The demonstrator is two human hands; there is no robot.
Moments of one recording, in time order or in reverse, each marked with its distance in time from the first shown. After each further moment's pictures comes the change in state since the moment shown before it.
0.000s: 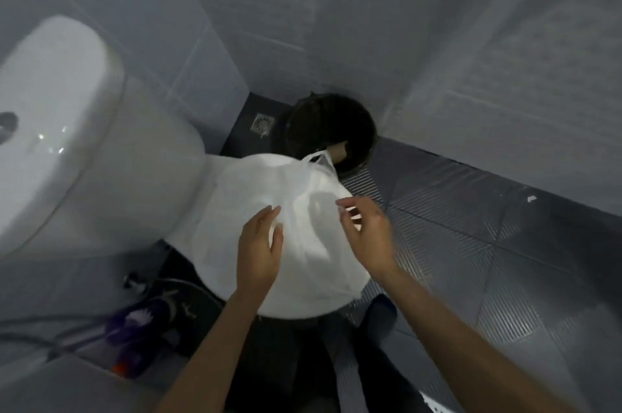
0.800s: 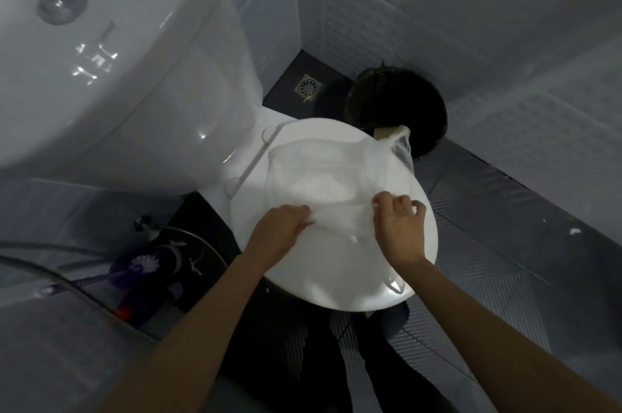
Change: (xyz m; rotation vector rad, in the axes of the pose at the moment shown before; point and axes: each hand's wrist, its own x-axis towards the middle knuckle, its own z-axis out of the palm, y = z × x) left_hand 0.015 -0.130 -0.003 0.118 -0.297 0.168; right_hand 0.013 0.042 0.105 -0.830 0.003 -0.398
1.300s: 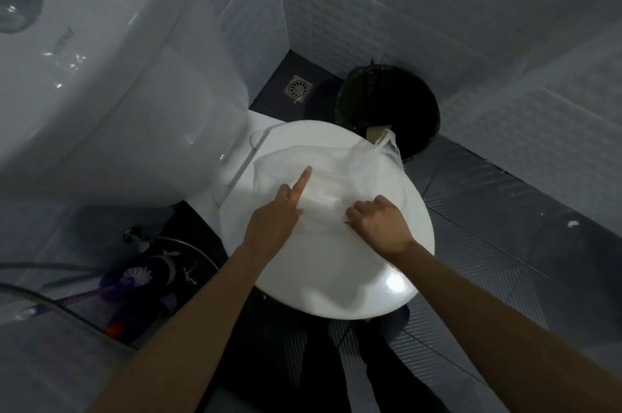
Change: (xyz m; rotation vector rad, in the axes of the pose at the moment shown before) left_hand 0.032 0.005 -0.001 0.164 0.016 -0.078; right_hand 0.024 0.006 0.011 -0.146 -0.071 -0.528
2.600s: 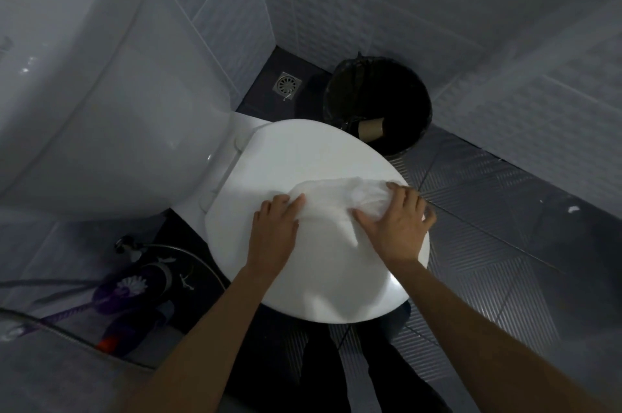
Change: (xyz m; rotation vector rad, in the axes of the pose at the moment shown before) left_hand -0.005 0.014 0.028 0.076 0.132 0.010; right_hand -0.020 -0.004 0.002 0.229 -0.069 1.031
